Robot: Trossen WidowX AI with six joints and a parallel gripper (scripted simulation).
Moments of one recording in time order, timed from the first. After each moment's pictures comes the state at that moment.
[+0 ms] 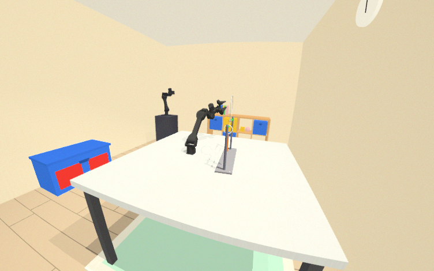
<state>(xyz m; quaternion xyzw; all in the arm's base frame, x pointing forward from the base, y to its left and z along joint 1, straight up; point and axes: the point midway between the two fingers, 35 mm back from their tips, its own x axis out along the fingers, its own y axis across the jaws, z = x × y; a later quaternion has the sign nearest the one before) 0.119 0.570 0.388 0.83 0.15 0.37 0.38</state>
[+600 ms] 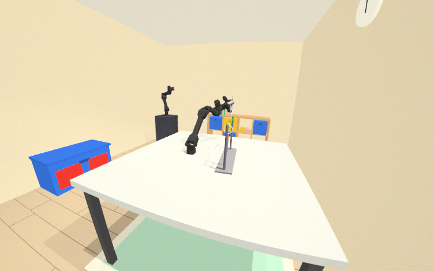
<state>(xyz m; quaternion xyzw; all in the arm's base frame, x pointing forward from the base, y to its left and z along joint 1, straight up) 0.205 0.527 0.428 0.76 0.06 0.37 0.53</state>
